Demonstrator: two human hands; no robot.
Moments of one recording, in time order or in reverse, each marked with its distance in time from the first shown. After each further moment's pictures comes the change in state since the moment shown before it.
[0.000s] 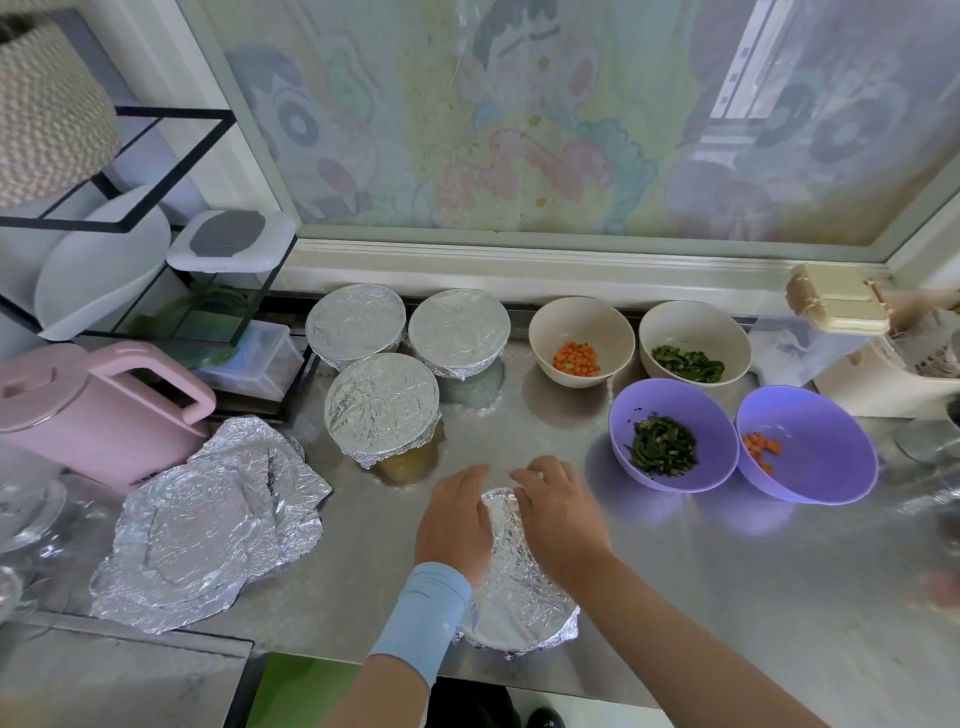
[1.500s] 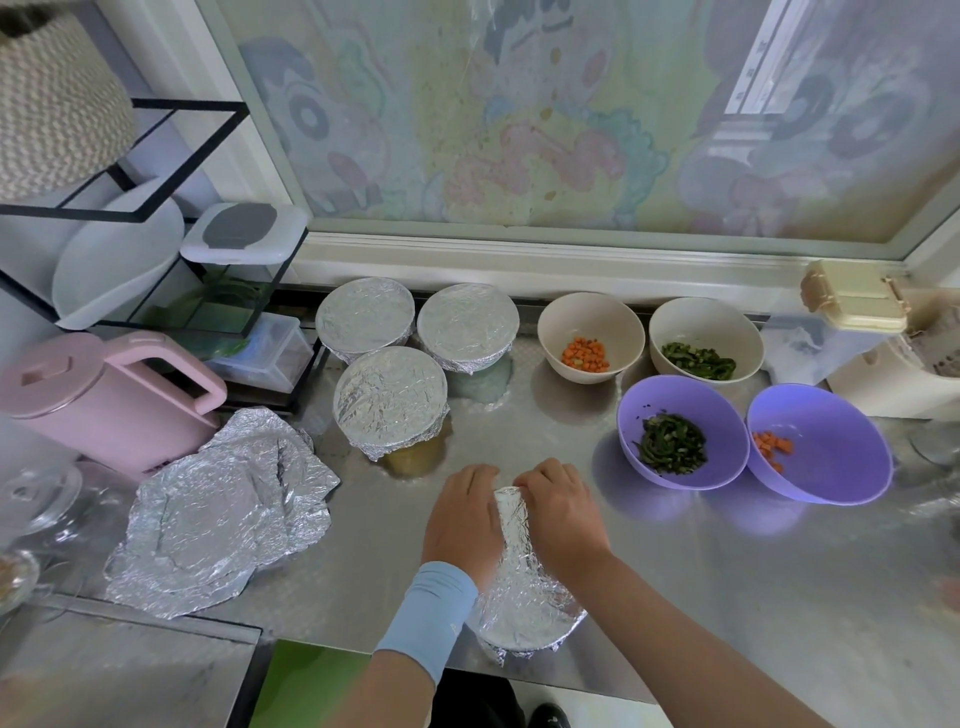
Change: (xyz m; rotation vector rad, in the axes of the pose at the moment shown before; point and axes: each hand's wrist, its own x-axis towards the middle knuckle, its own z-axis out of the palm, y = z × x) left_hand -0.008 0.007 -0.004 0.050 -0.024 0.016; right_hand -0.004 0.006 0.021 0.030 0.059 0.009
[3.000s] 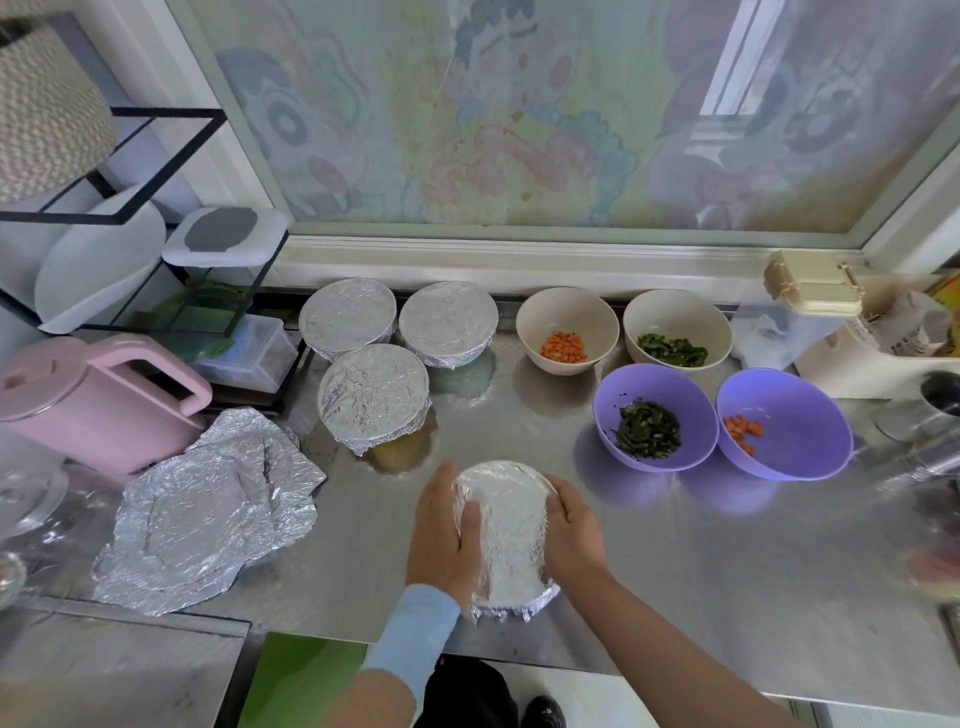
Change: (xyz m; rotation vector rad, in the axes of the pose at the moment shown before) left_hand -0.036 -0.012 0.019 -0.377 0.112 -0.103; right_hand -0.038 0.004 -0.015 0.714 -0.067 0.700
